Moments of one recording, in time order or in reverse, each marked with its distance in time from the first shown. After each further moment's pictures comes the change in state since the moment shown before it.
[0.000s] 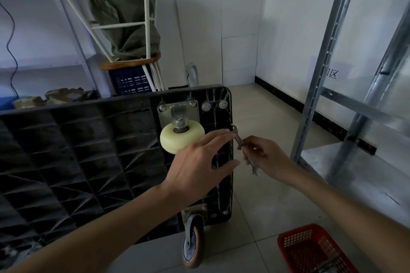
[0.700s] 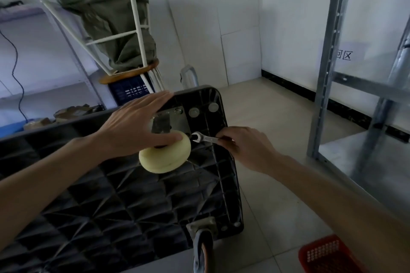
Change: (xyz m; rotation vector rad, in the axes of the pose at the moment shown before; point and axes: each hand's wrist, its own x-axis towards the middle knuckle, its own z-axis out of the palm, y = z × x) left_hand 0.083 -0.090 -0.071 0.458 -0.322 -0.137; right_hand 0.060 0.000 0.014 -0.439 0.072 -0.212
